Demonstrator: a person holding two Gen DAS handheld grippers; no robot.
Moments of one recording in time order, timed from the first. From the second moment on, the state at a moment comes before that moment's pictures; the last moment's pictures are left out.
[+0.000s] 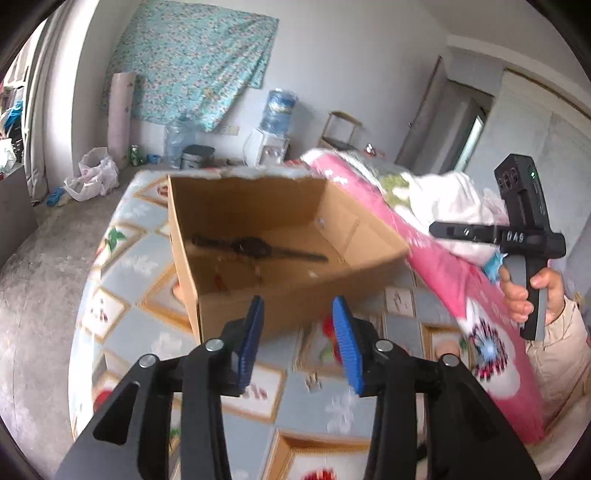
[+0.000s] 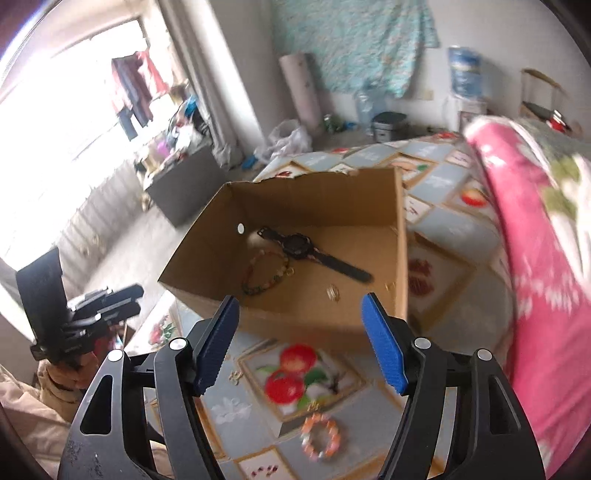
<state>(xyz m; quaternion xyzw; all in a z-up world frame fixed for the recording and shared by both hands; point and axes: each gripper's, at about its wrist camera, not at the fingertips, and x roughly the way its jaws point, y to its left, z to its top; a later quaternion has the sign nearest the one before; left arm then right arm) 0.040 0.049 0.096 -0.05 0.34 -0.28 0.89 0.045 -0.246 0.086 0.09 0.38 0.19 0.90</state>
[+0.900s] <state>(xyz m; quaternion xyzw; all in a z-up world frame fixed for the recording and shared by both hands) 0.020 -0.031 -0.018 0.10 0.42 -0.23 0.87 -0.006 -0.205 -0.048 0.01 0.47 0.11 0.87</state>
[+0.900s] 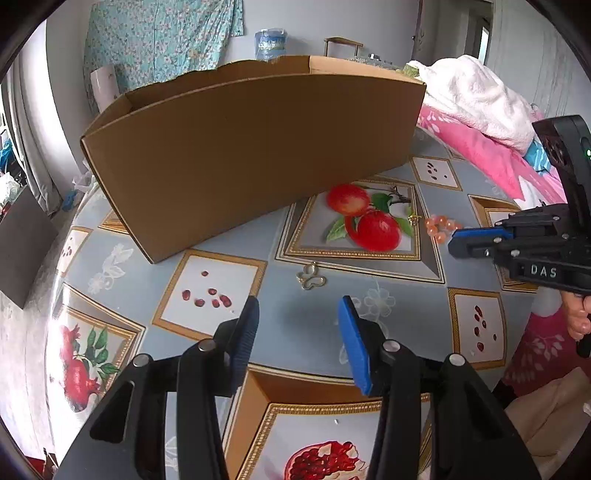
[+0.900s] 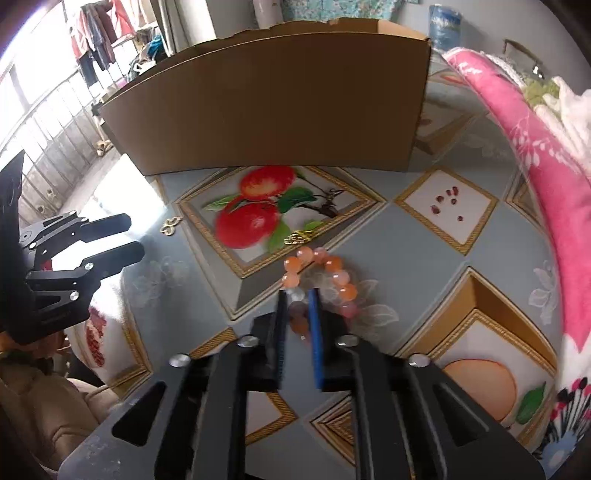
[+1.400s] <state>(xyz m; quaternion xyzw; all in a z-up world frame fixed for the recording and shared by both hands) 0.018 -0.033 -0.019 0.11 0.42 -0.23 0.87 0.004 -0.284 -0.030 0.12 0.42 0.06 0.90</state>
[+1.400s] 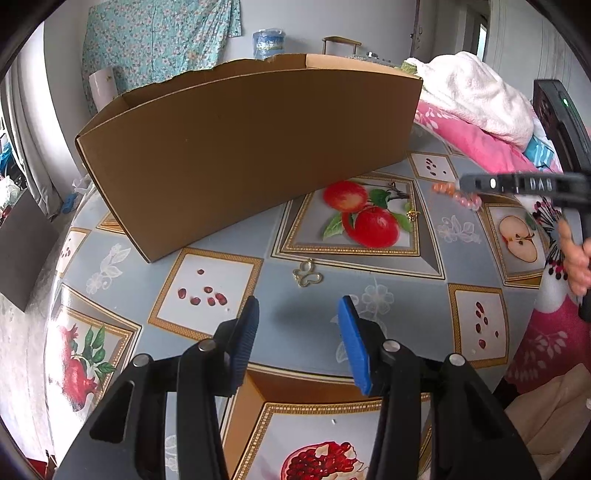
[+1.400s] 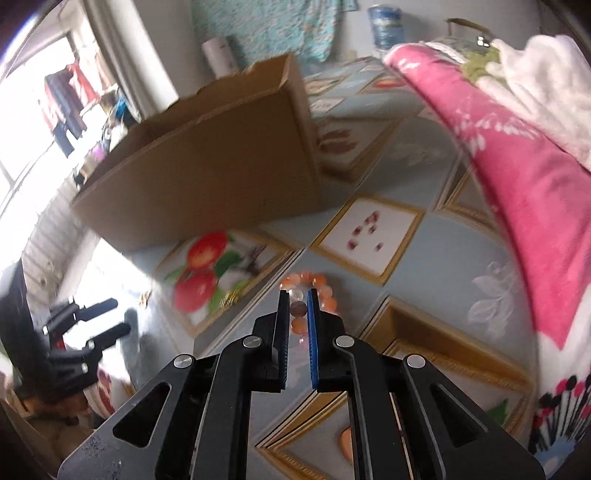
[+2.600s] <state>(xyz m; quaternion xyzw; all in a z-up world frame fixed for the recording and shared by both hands) 0.057 -0.047 -0.025 0.11 0.43 -0.26 0.86 0.055 -0.228 -0.039 0.12 0.43 0.15 0.88</state>
